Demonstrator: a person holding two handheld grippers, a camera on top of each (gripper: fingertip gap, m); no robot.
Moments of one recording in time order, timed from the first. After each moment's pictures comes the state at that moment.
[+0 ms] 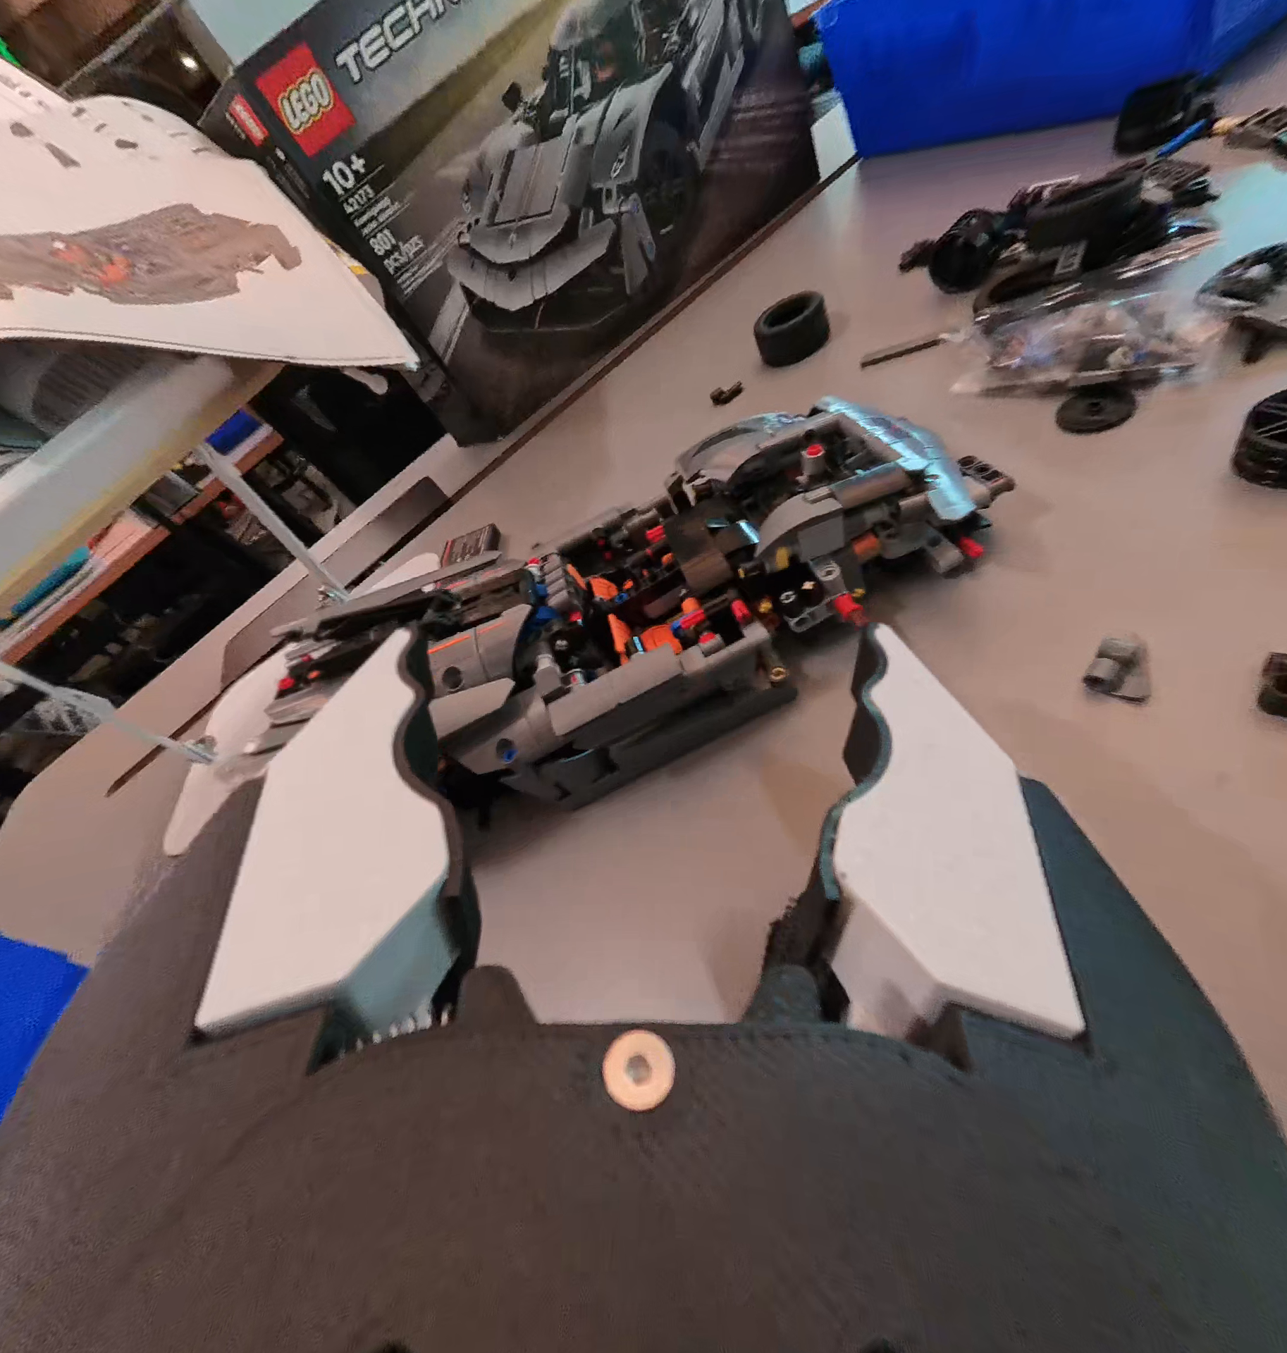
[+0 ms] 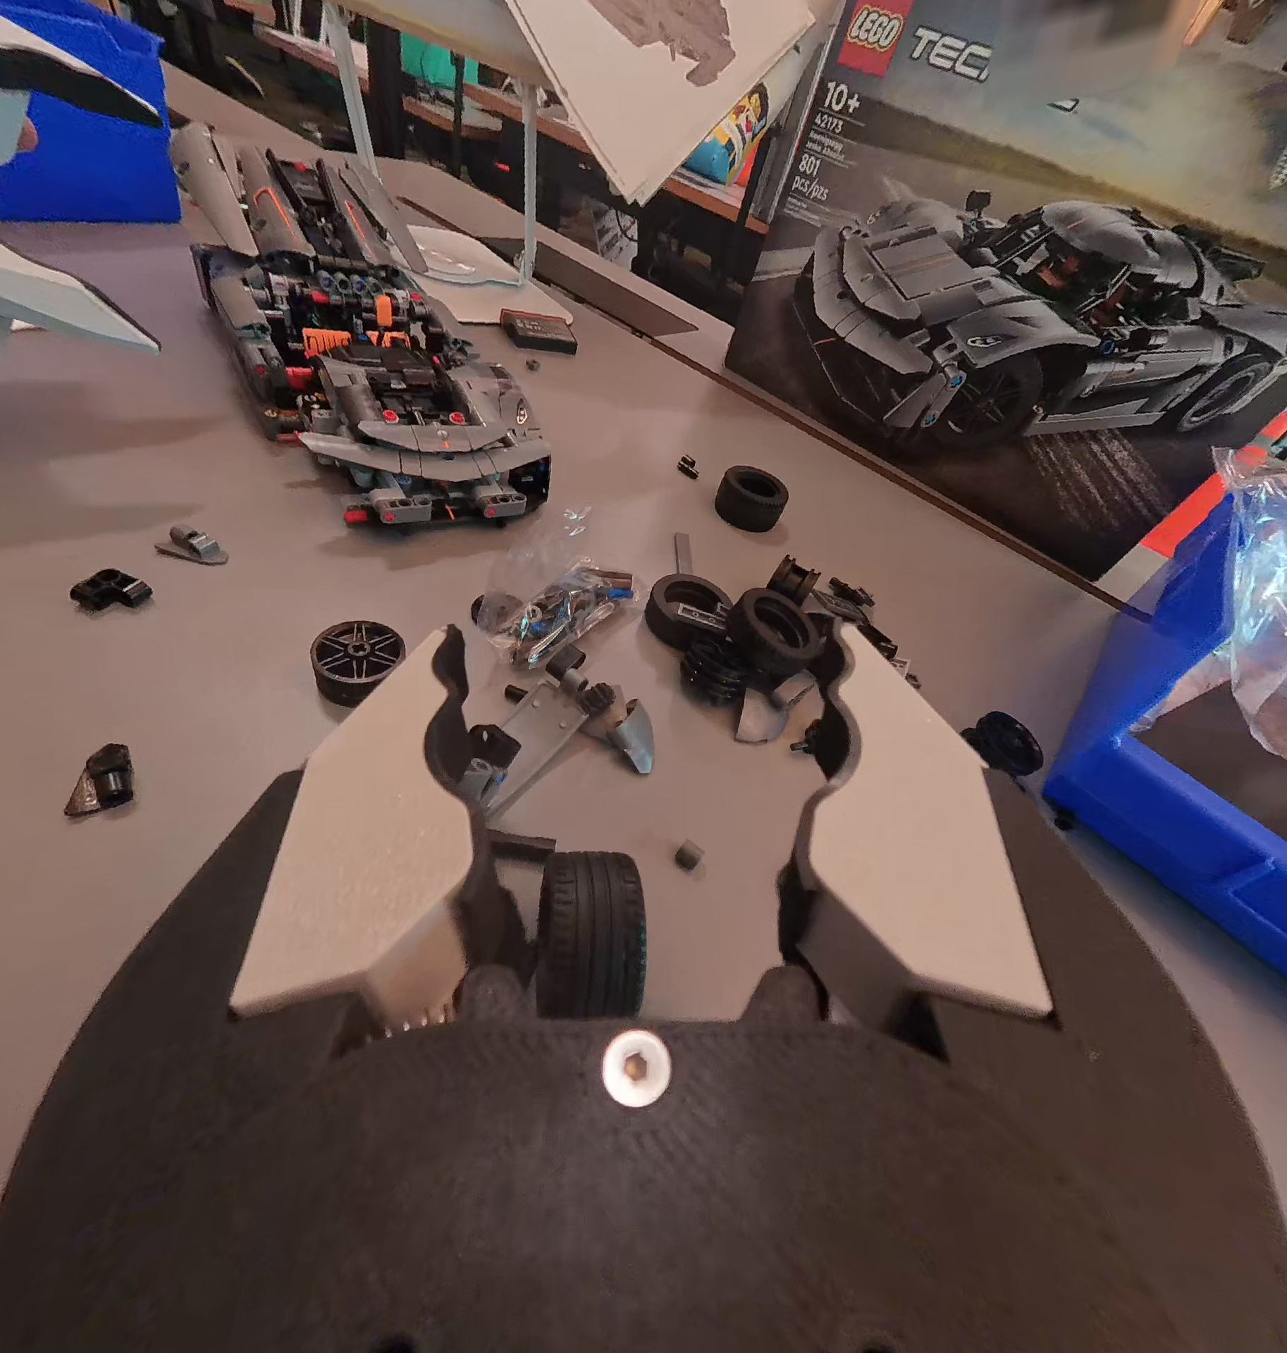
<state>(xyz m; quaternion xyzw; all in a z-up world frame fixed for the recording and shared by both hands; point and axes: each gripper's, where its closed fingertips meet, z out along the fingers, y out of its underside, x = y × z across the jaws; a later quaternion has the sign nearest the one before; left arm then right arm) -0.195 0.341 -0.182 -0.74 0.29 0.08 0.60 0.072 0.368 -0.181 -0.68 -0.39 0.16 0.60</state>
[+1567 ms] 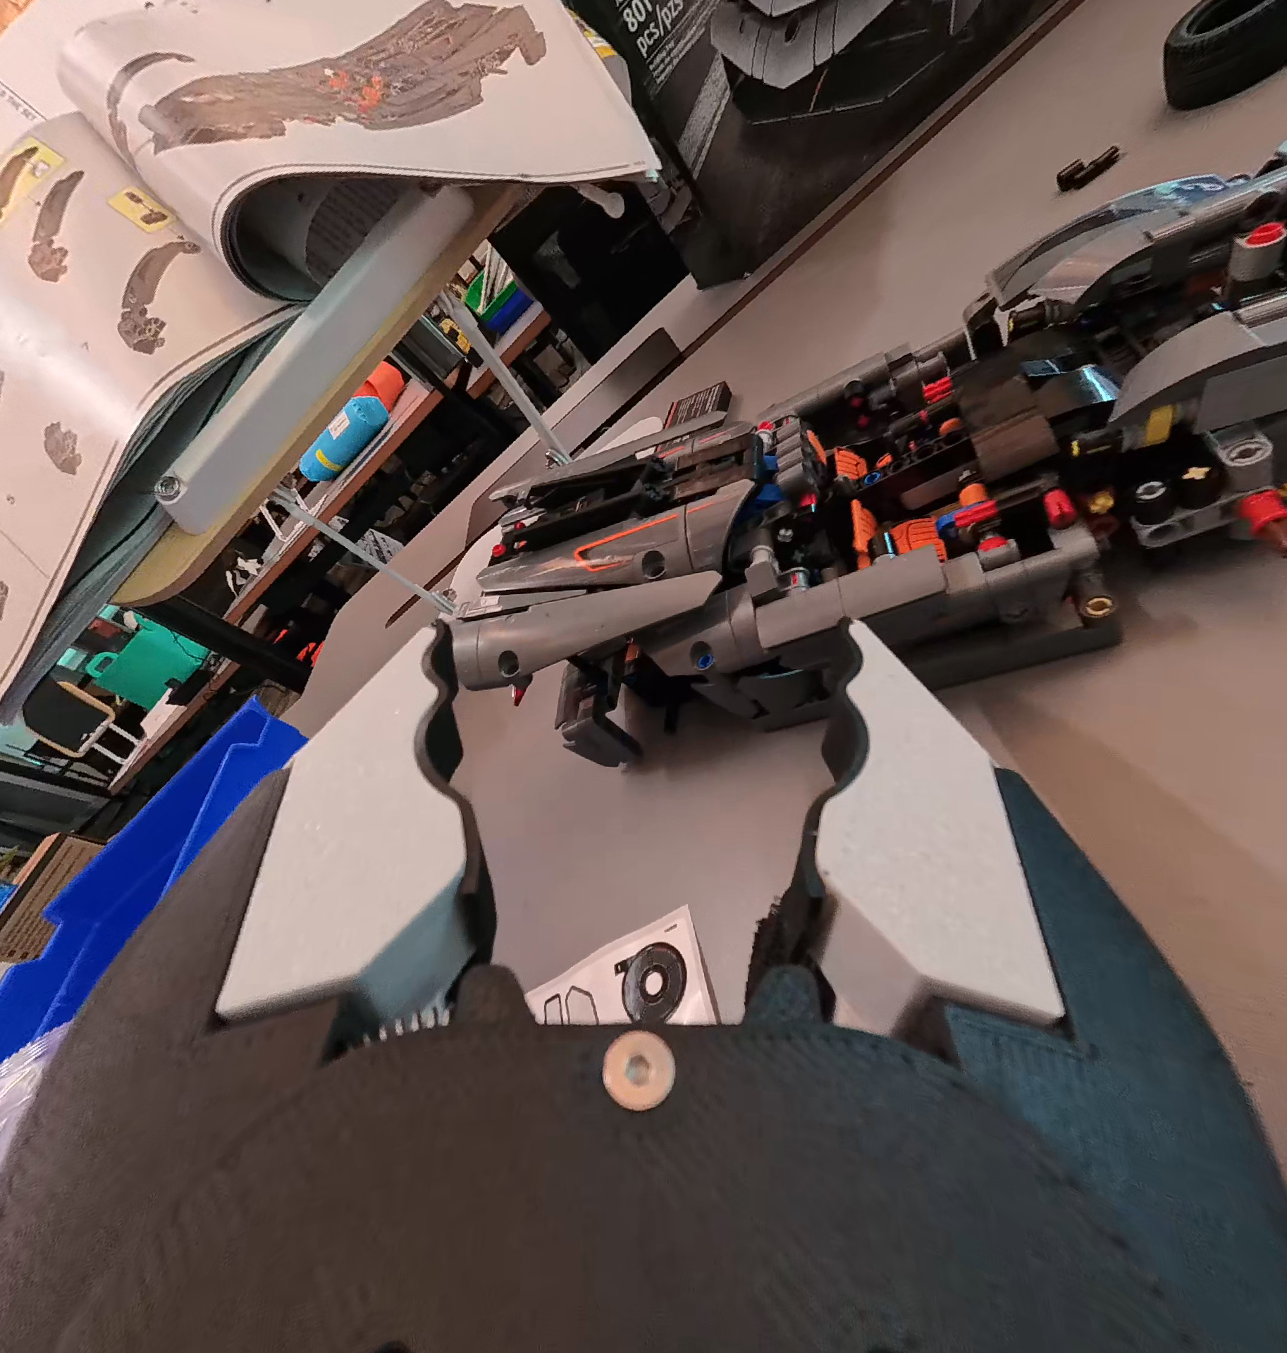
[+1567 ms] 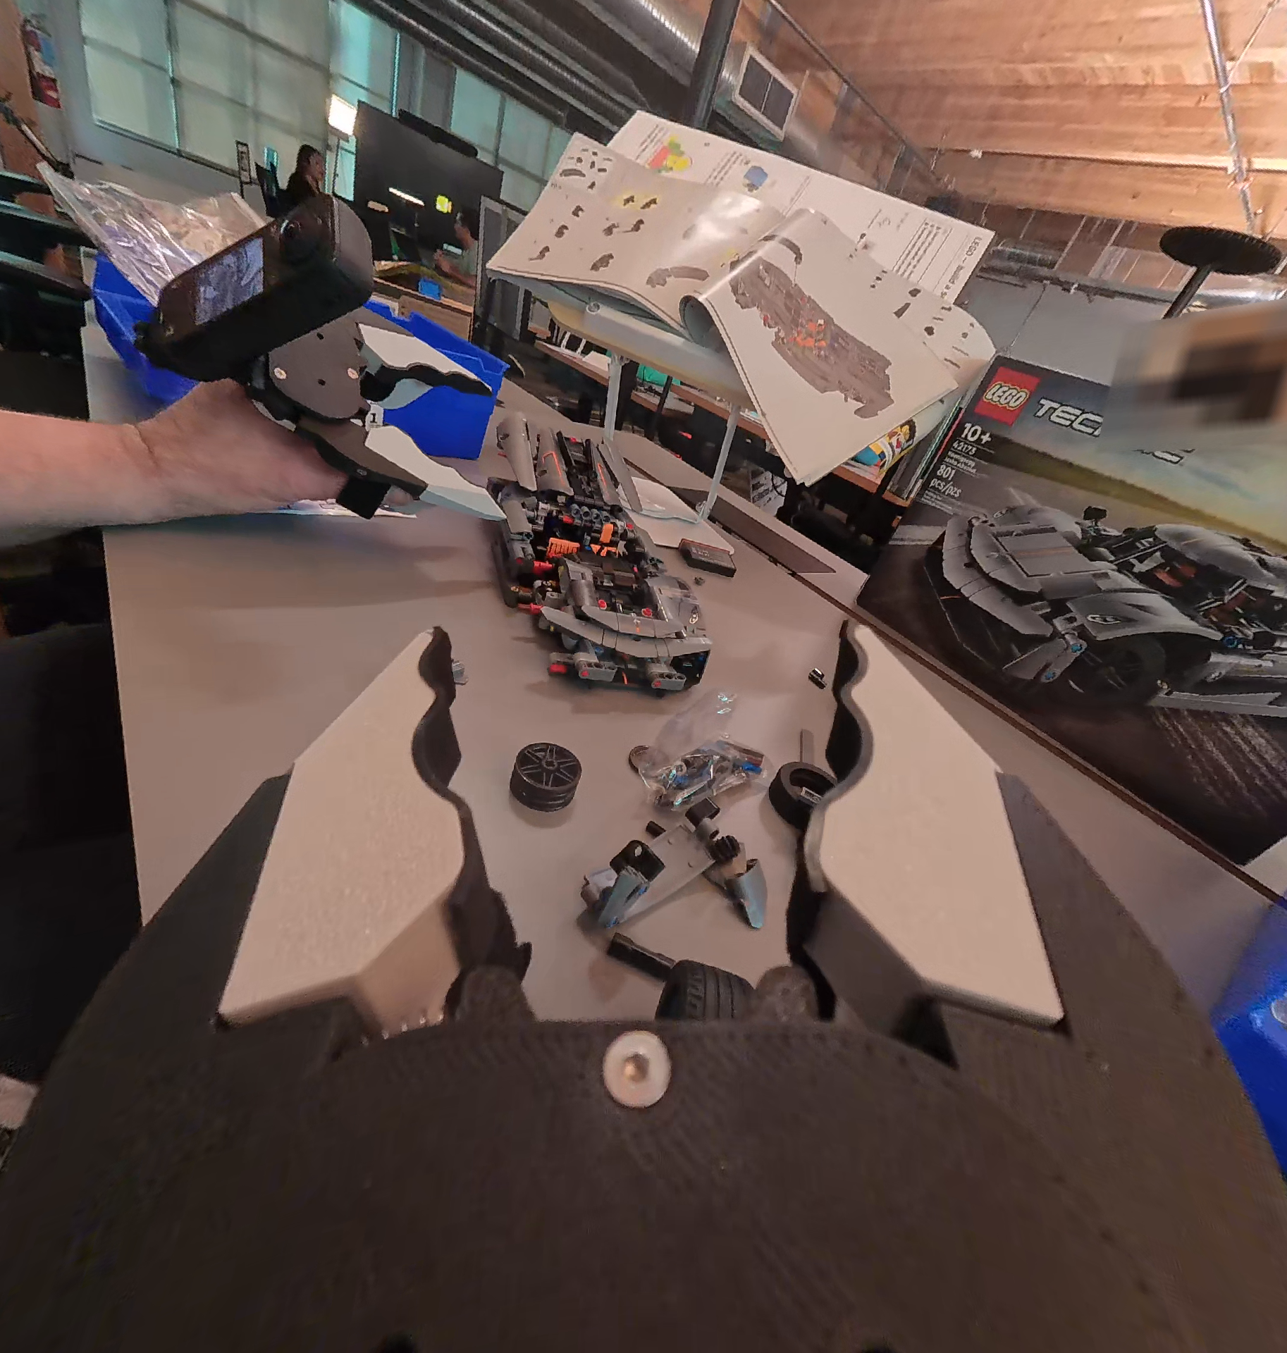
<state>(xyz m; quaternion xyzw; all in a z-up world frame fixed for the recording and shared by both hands) -0.265 0.358 -0.187 -0.76 0.19 0.27 0.57 0.047 0.302 -0.133 -0.53 -0.46 0.28 0.66</state>
